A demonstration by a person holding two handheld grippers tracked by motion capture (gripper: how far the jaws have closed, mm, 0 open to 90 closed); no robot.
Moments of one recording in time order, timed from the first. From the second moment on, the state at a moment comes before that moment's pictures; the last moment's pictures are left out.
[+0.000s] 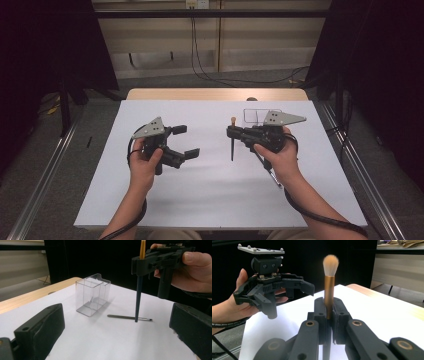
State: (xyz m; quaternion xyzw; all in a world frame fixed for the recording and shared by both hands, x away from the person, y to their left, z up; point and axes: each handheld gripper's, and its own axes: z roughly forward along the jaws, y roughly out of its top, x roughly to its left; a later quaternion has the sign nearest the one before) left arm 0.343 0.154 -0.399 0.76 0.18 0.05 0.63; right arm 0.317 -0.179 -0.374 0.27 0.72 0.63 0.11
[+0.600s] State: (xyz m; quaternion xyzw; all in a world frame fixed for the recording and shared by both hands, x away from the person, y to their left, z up) left arm 0.336 0.184 -0.401 0.75 0.19 0.06 0.63; right arm 0.316 -0.184 -0.375 0.27 0.72 0.63 0.11
